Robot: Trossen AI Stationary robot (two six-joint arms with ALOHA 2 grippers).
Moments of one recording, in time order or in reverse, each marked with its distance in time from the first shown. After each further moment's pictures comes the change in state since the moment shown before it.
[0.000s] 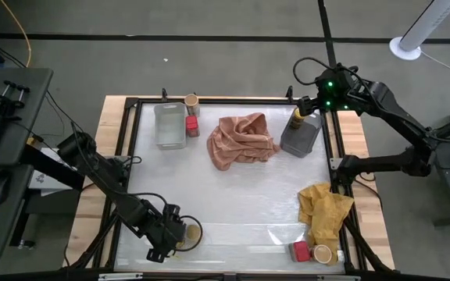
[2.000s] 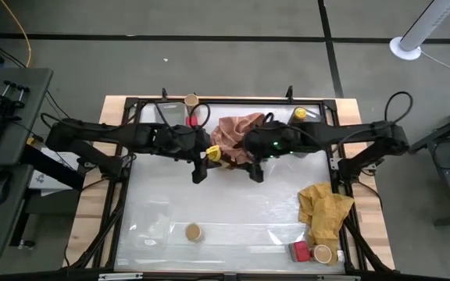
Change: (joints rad) left arm 0.673 -0.236 0.162 0.193 -0.090 0.317; right arm 0.678 0.378 0.000 0.676 -0.104 -0.453
